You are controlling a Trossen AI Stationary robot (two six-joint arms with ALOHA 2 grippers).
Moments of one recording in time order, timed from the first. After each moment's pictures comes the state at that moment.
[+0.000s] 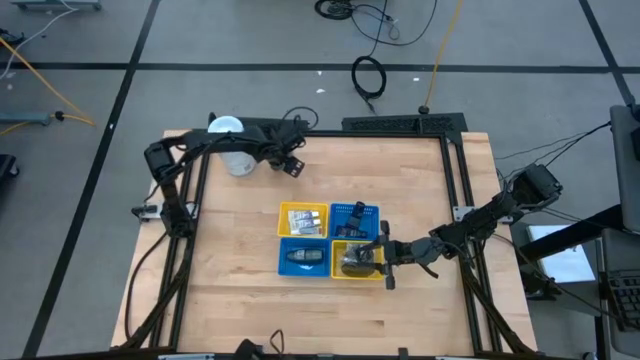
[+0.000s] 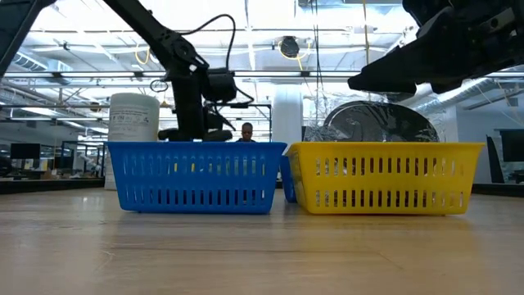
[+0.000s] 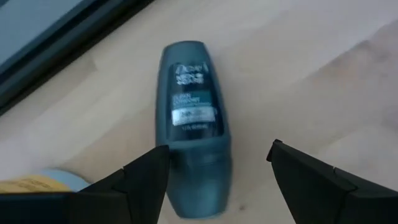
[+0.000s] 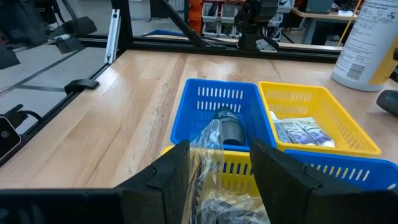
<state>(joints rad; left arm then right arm) 0.56 1.83 1.21 -0.62 -0.23 -0.37 0.48 1.44 0.39 0.82 0.42 0.08</state>
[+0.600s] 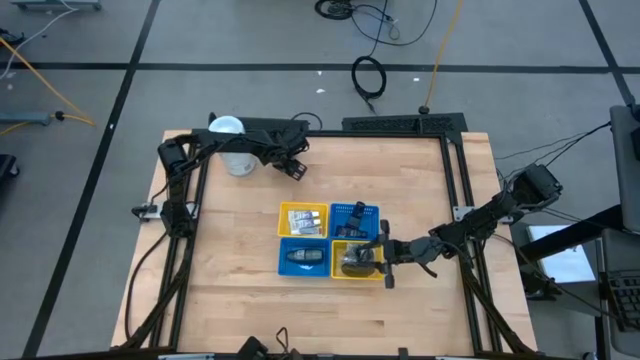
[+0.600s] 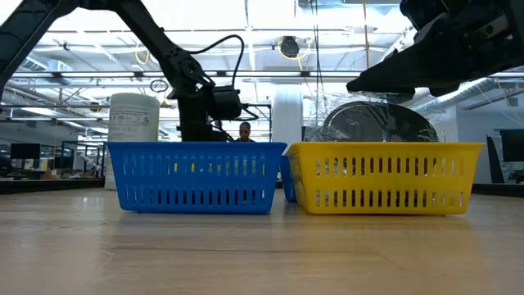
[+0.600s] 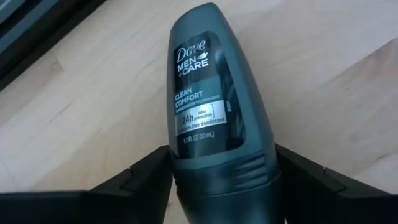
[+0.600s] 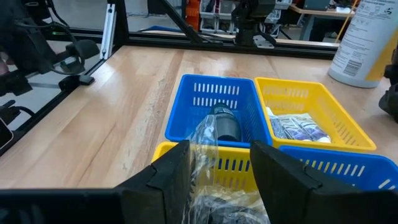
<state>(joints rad) 0.56 1.96 1.22 -0.54 -0.24 -0.35 0.47 1.44 0.39 0.80 0.42 0.08</state>
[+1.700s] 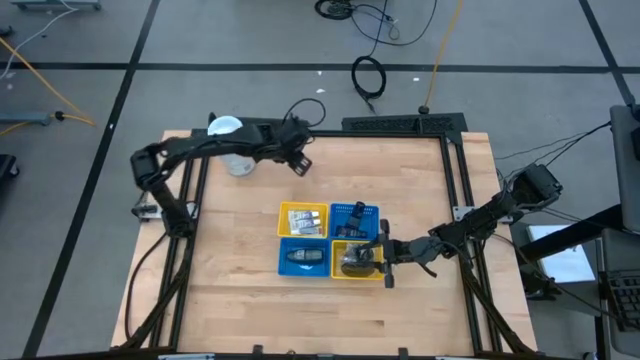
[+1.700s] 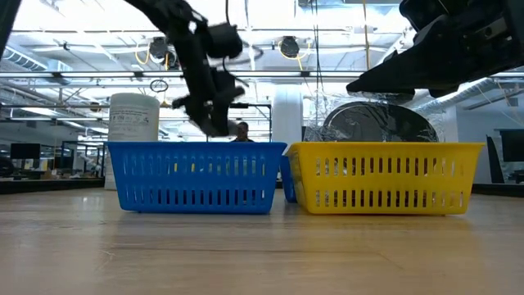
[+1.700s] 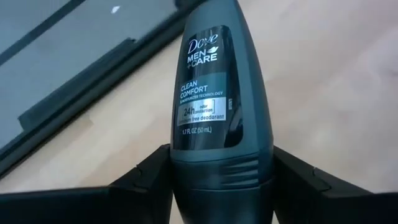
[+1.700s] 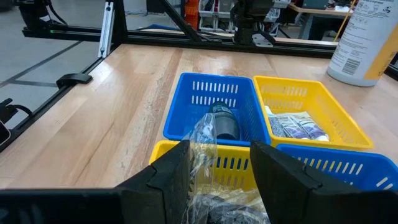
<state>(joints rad) 0.46 1.72 1.32 -0.66 -0.25 -0.34 0.47 1.44 0.39 0.80 0.42 0.09</state>
